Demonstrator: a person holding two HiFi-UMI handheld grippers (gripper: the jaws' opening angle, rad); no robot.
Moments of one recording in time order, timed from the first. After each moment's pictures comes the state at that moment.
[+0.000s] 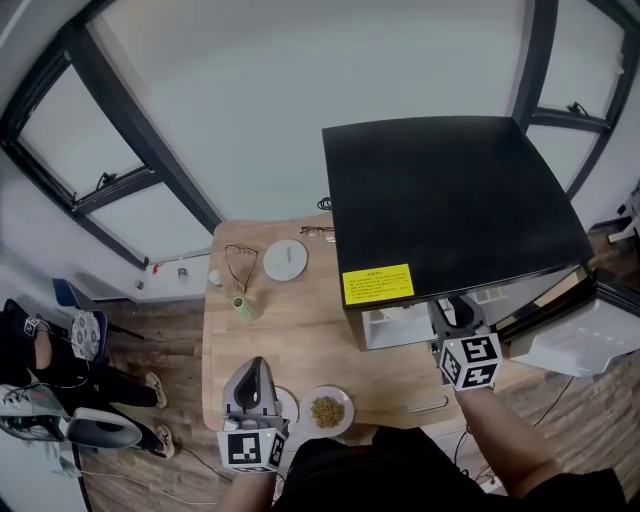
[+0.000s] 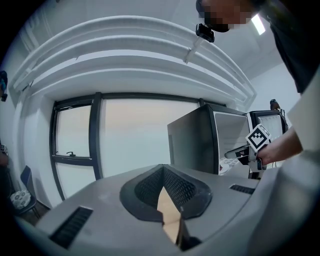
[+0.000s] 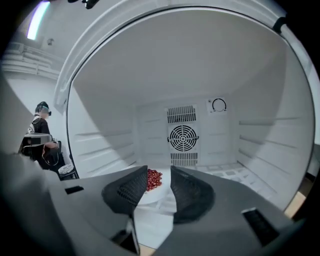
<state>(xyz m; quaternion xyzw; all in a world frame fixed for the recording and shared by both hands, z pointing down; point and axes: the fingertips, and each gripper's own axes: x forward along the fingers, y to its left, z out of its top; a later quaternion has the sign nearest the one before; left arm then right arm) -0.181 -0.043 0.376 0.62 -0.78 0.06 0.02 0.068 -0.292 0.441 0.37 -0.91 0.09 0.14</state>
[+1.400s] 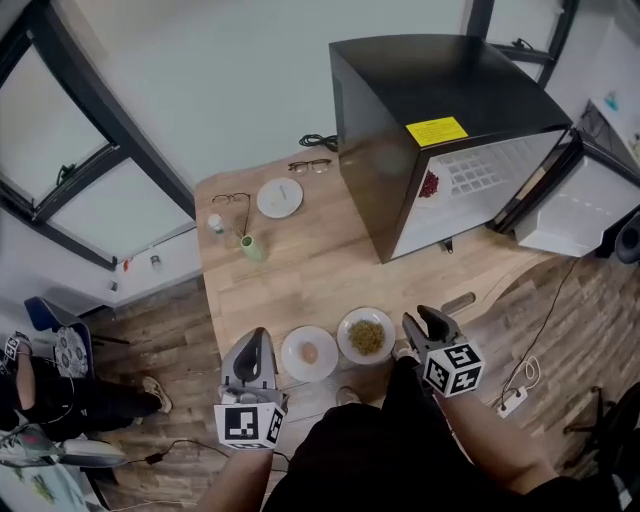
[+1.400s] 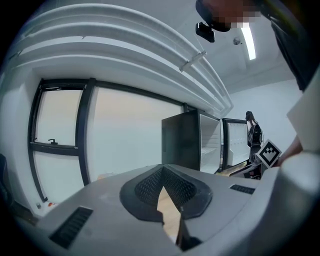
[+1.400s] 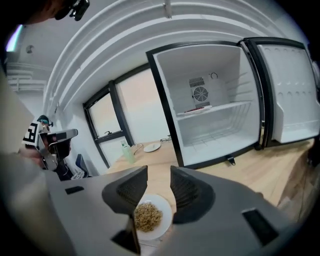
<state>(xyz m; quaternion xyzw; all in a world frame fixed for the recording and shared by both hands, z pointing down) -0.257 0.082 0.428 0.73 -0.69 0.05 0.04 0.008 -0.015 0.548 0.40 -0.88 0.21 0.16</state>
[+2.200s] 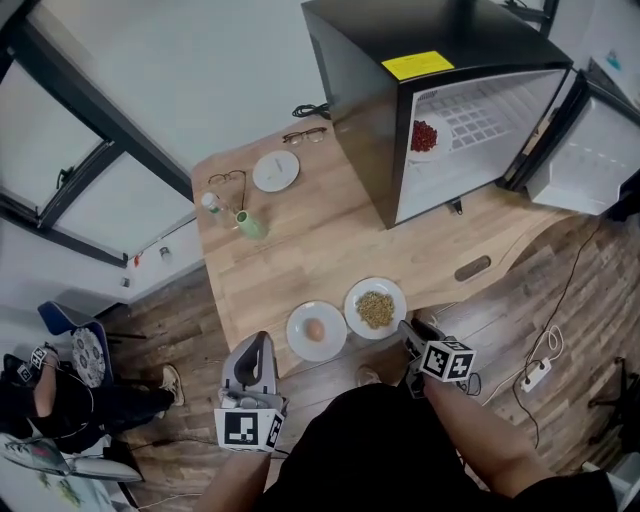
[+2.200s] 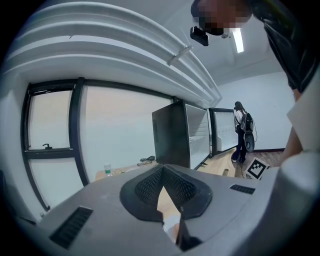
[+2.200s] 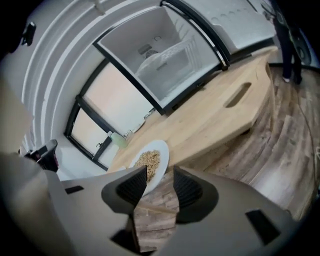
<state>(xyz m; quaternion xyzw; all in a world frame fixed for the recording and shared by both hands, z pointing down) -0.243 0.124 0.465 0.75 -0.65 0.11 0.03 0.018 0.063 0.711 0.41 -0.78 0.46 0.10</state>
